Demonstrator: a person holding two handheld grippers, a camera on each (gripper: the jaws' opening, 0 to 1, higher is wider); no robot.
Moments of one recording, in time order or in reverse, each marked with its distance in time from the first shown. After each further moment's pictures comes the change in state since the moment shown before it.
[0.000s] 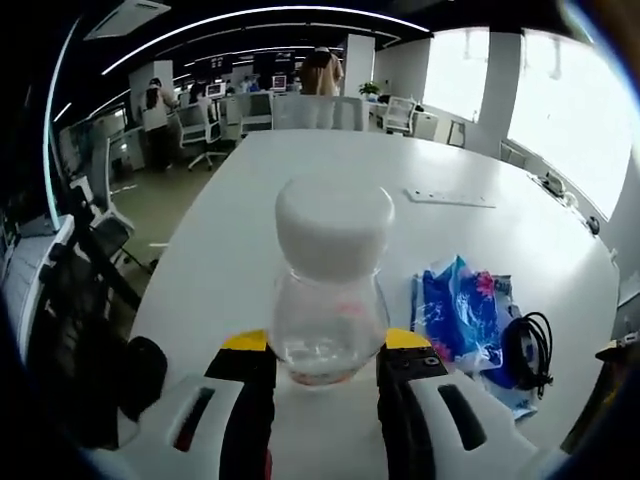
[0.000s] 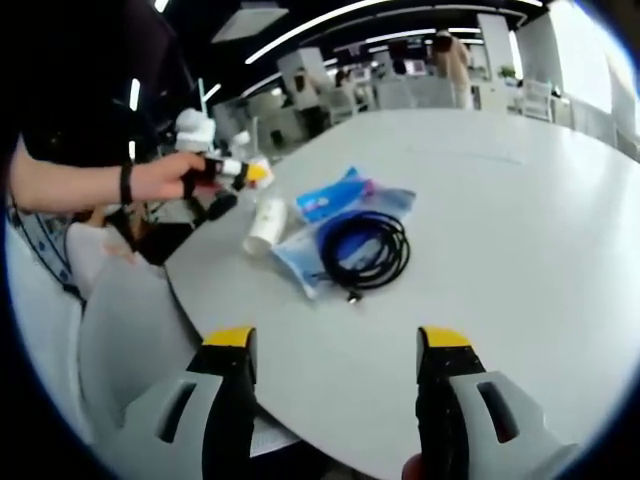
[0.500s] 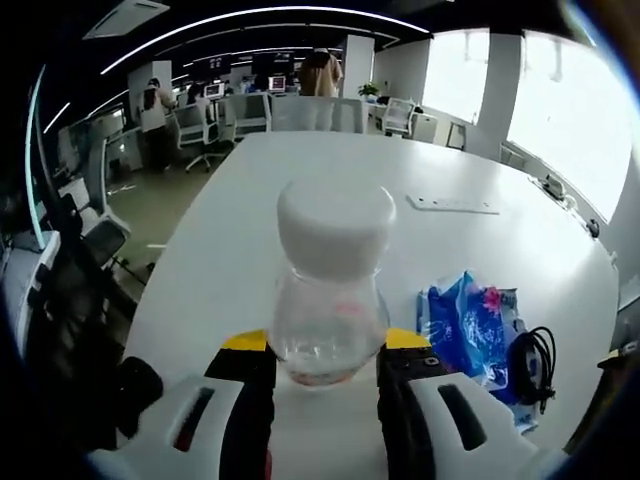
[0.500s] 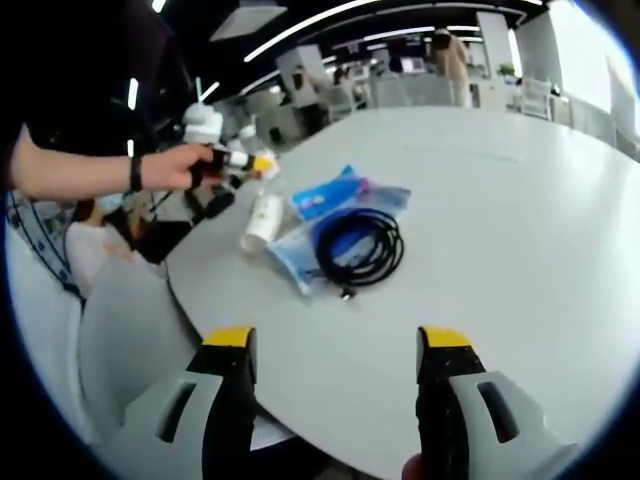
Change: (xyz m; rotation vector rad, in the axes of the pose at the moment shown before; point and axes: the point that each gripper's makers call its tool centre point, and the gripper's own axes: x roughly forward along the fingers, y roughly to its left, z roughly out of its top) left arm 0.019 0.000 0.016 0.003 -0.005 -0.015; right arm -0.004 -0.006 -0.002 0.000 0.015 -0.007
